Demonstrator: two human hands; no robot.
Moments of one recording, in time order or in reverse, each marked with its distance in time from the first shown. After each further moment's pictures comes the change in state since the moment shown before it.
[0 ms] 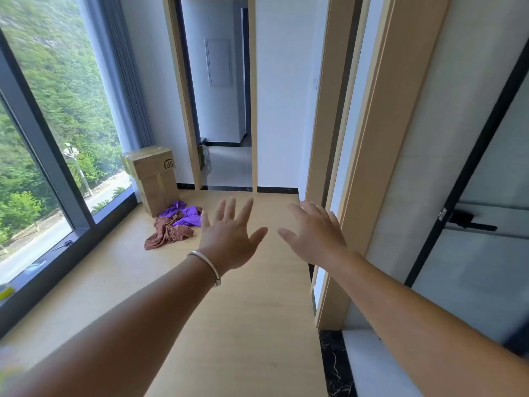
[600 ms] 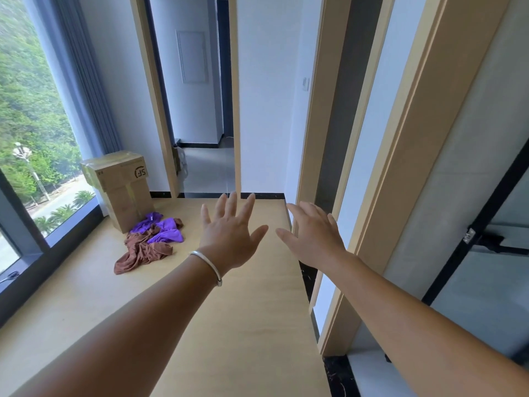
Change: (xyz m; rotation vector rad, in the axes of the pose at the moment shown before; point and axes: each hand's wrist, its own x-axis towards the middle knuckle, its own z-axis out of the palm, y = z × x) left_hand 0.193 -0.088 0.033 0.050 0.065 0.126; right_hand 0.186 -0.025 0.060 -0.030 0.037 0.119
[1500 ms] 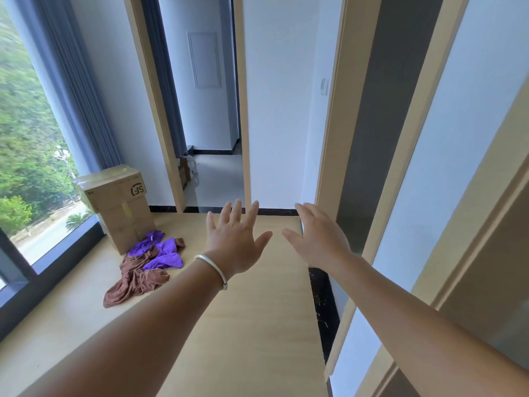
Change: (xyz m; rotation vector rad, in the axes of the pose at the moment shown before) left_hand 0.324 0.008 0.100 0.029 -0.042 -0.086; right_hand 0.328 0.125 0.061 0.106 0.021 -0.095
